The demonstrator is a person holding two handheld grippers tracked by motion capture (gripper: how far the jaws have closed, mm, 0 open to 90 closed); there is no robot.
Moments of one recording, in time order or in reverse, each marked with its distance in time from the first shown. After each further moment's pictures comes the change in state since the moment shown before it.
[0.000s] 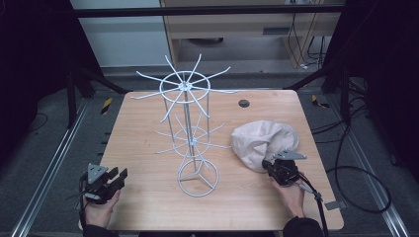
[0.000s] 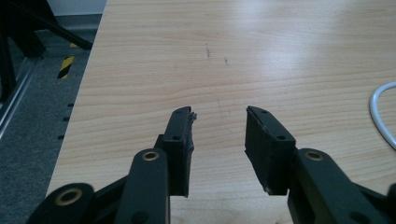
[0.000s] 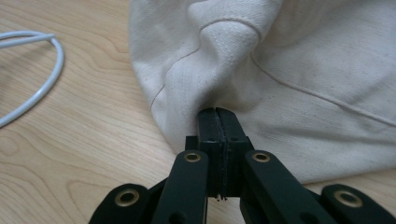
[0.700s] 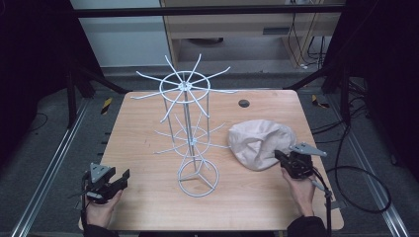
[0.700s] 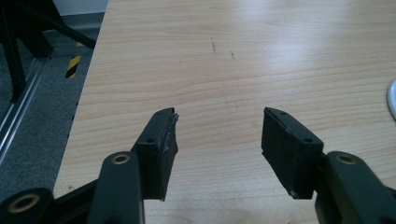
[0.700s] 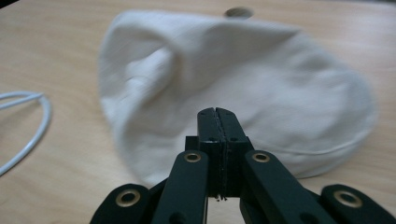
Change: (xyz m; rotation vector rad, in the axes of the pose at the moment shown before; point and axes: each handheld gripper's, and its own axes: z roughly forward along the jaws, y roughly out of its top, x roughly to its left) left arm -0.002 -0.001 0.006 0.021 0.021 0.027; right arm -0.029 0.015 -0.030 -0.141 -0.070 0.074
